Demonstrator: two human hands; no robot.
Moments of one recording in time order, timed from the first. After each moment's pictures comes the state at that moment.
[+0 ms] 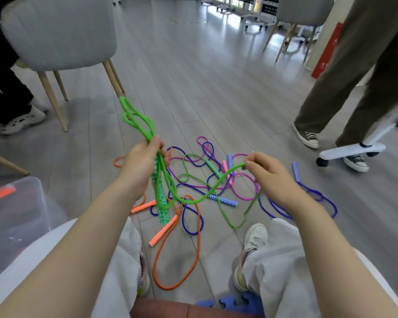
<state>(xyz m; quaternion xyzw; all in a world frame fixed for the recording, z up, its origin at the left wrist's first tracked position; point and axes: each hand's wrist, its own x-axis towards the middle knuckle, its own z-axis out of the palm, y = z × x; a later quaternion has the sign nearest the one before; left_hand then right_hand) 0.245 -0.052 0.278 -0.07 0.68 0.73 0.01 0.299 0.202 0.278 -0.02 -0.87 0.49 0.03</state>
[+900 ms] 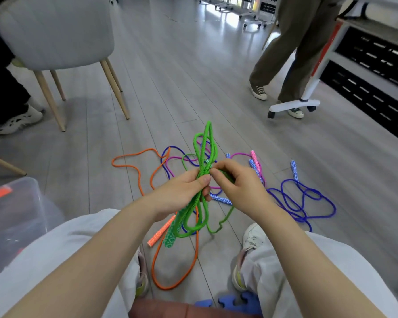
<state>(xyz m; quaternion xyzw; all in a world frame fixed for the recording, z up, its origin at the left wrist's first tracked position) 0.286 -0.010 0.264 0.15 0.74 0.60 0.24 0.303 0.159 0.258 0.11 -0.88 0.46 0.09</state>
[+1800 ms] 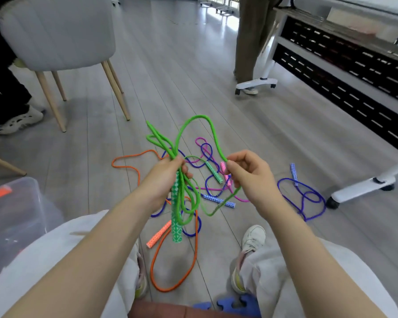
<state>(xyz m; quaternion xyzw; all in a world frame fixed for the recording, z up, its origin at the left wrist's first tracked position) 0.254 -0.018 0.253 -0.05 0.67 0.73 0.12 0.299 0.166 0.272 -0.04 -0.75 0.66 0.07</state>
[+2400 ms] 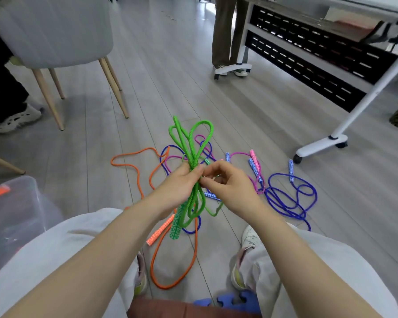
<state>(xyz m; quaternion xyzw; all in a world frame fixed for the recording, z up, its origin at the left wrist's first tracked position) 0.278 0.002 0.251 0.06 0.75 0.65 0.13 0.300 0.143 0.246 0.03 -0.79 0.61 0.01</state>
